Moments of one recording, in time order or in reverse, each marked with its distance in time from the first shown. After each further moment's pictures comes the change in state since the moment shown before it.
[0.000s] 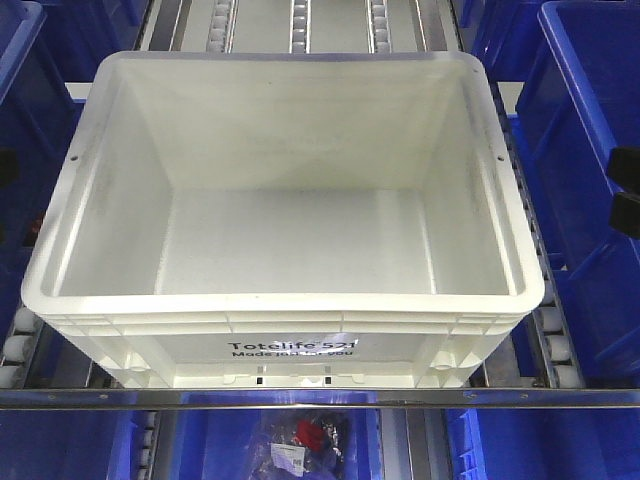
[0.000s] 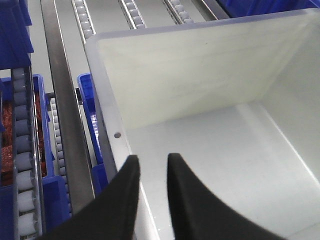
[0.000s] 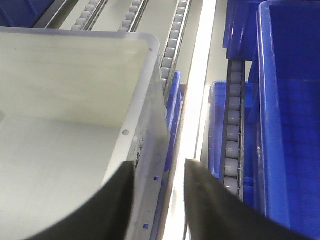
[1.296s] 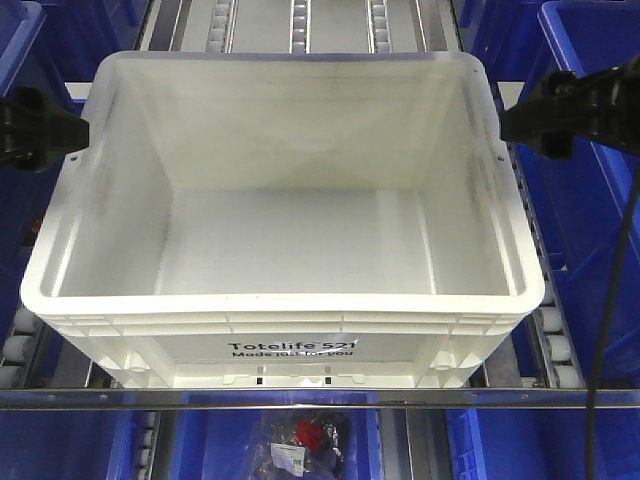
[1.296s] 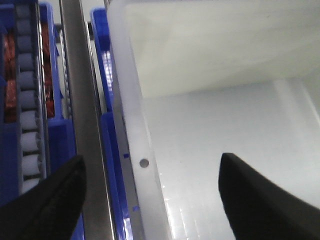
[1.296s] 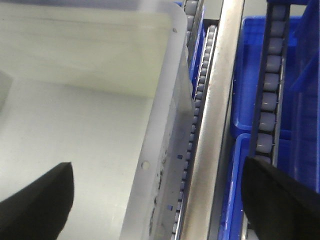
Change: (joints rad) left arm 0.000 0.387 -0.296 0.154 0.189 -0.210; right arm 0.000 0.415 -0.367 0.088 0.258 -0.025
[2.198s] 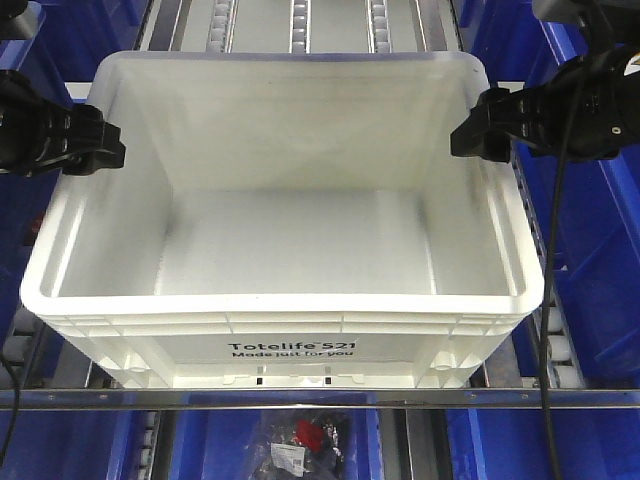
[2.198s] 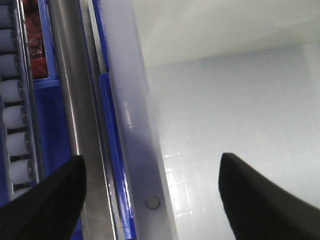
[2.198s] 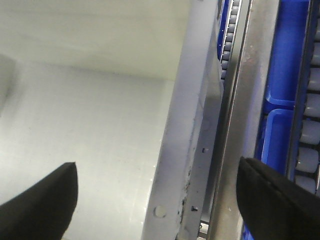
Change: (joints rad) left arm 0.000 0.182 -0.072 0.002 0.056 -0.004; right arm 0.000 0.173 -0.021 0.111 -0.020 -0.047
